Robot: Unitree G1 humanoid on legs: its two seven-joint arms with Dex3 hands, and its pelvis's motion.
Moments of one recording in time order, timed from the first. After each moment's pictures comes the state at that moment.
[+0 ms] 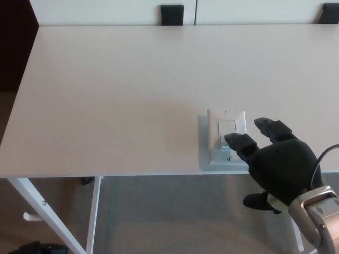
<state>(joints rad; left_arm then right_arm) 0.24 0.48 0.06 0.49 -0.12 -0.03 -0.47 -0.12 -0.49 0.49 -0.05 -1.14 0.13 0.04</state>
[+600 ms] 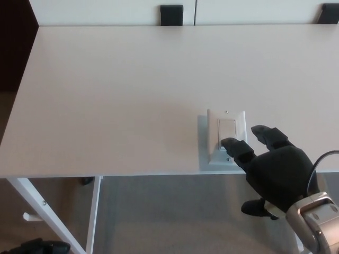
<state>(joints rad) 0.23 0.48 0.05 0.49 -0.12 -0.03 -0.48 -0.10 -0.49 0.52 -0.04 -1.16 0.14 0.04</state>
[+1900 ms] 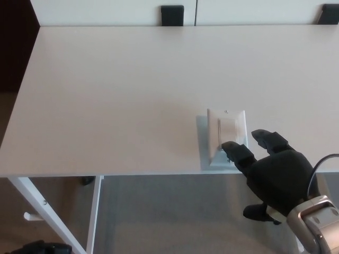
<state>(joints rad) 0.21 0.48 0.05 0.53 -0.12 -0.04 -0.49 -0.09 -0.50 0.53 -0.05 -1.17 0.14 0.07</state>
